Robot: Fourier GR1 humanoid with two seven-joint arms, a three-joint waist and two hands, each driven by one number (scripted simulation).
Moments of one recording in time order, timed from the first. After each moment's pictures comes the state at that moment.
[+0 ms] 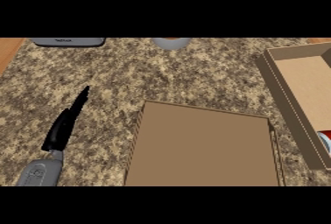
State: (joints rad) left arm -0.15 0.22 0.03 -1.32 -0.27 -0.05 -0.06; right arm -0.52 -0.72 -0.46 -0.96 0.40 0.38 -0.29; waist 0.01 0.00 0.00
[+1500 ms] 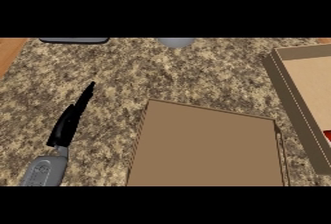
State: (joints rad) left arm -0.18 0.19 0.02 -1.34 -0.28 -0.06 -0.04; right arm -0.54 -1.02 -0.84 -0.24 0.14 0.41 -0.69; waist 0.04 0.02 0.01
